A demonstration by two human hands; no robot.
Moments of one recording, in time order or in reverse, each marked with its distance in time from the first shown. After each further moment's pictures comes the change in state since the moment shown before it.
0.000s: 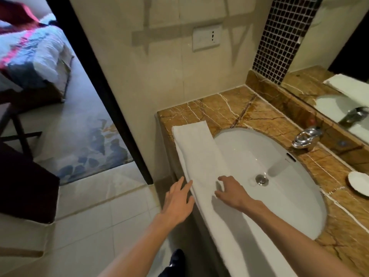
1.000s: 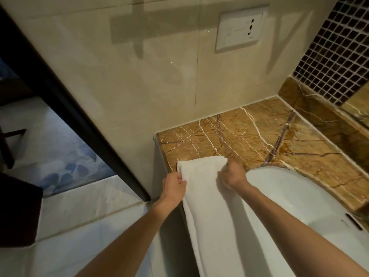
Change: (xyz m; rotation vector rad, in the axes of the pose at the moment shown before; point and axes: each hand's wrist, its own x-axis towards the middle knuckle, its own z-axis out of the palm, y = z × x) left_hand 0.286 -0.044 -0.082 -0.442 0.128 -0.365; right_hand 0.311 -0.055 -0.063 0.166 0.169 0.210
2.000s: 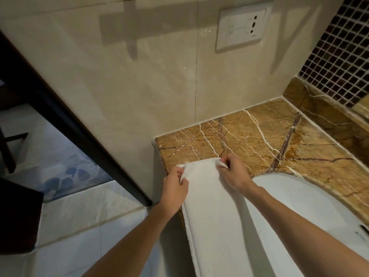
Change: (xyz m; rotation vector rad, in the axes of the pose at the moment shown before) left_hand 0.013 0.013 0.001 -0.122 0.066 0.132; right_hand 0.016 -0.006 -0.012 0.258 0.072 -0.260
